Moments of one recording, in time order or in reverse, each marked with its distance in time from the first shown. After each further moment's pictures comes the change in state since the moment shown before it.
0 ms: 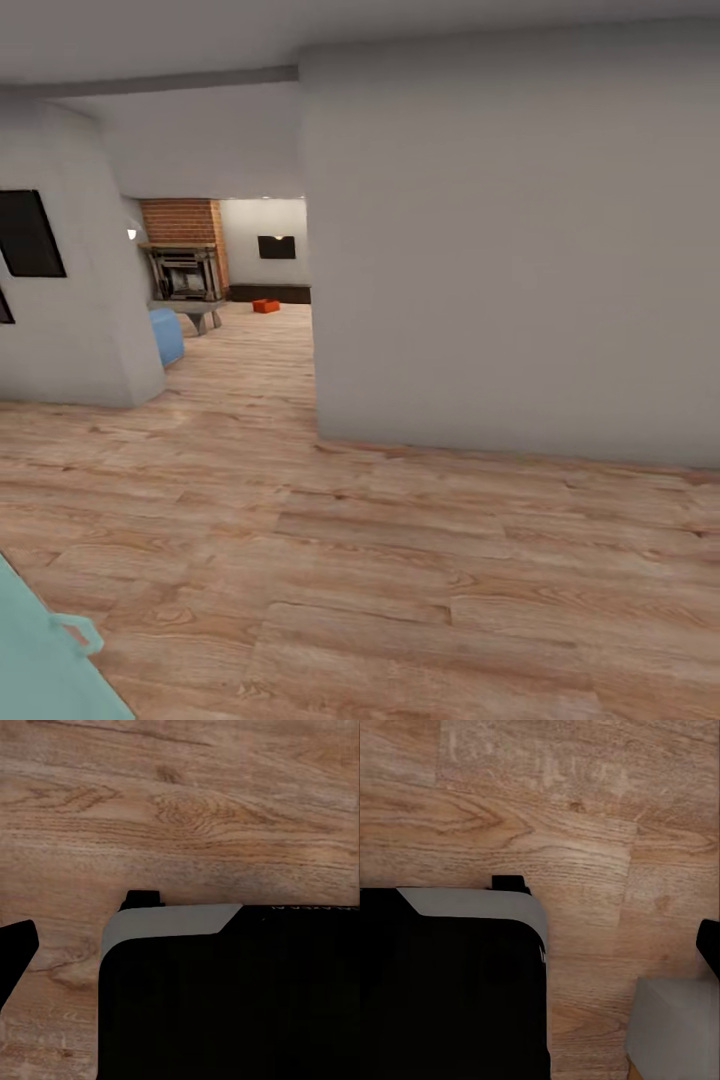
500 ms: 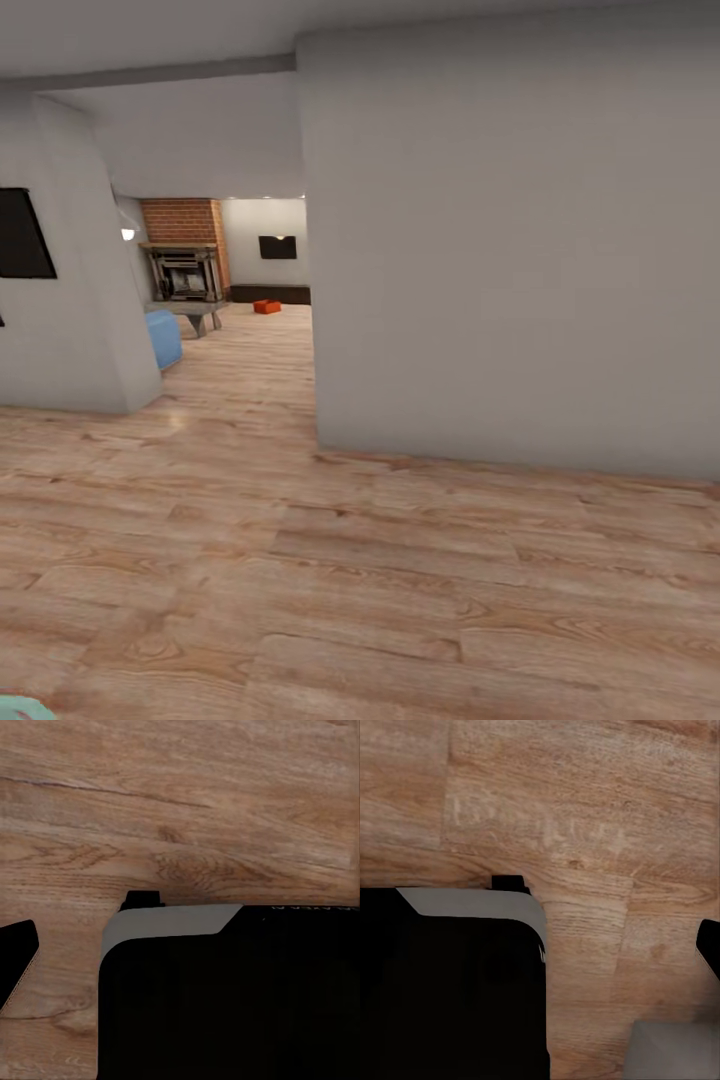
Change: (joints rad) left arm 0.000 0.000 0.000 0.000 0.000 -0.001 0.000; right arm 0.000 0.000 0.000 0.000 0.000 0.000 0.000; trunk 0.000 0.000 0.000
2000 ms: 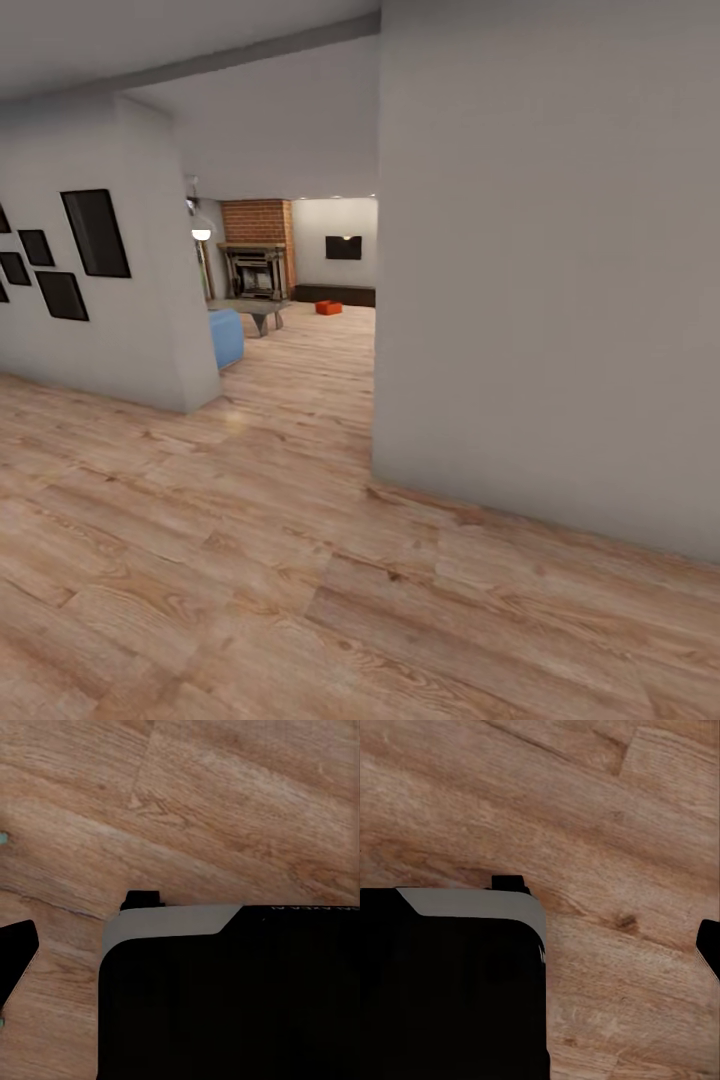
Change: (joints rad) left arm 0.000 0.000 0.000 0.000 0.000 0.000 0.000; right arm 0.000 0.000 0.000 0.000 0.000 0.000 0.000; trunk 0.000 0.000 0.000
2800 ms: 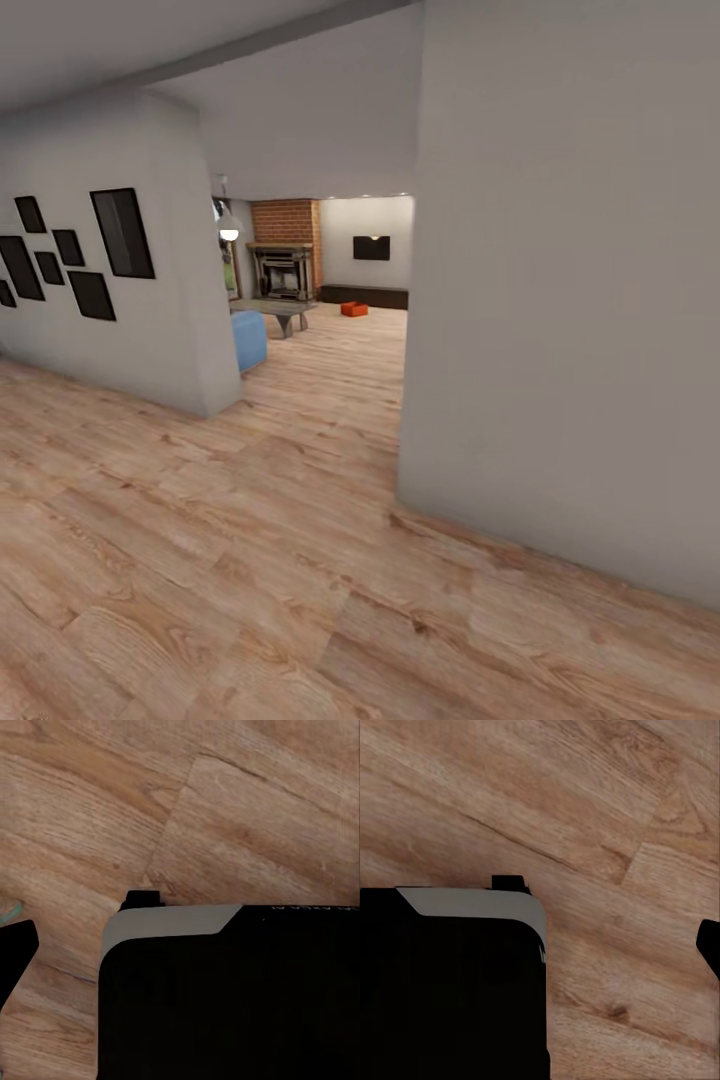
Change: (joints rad) left arm 0.000 0.000 0.000 0.000 0.000 0.000 0.000; right arm 0.000 0.000 0.000 0.000 0.000 0.000 0.000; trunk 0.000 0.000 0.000
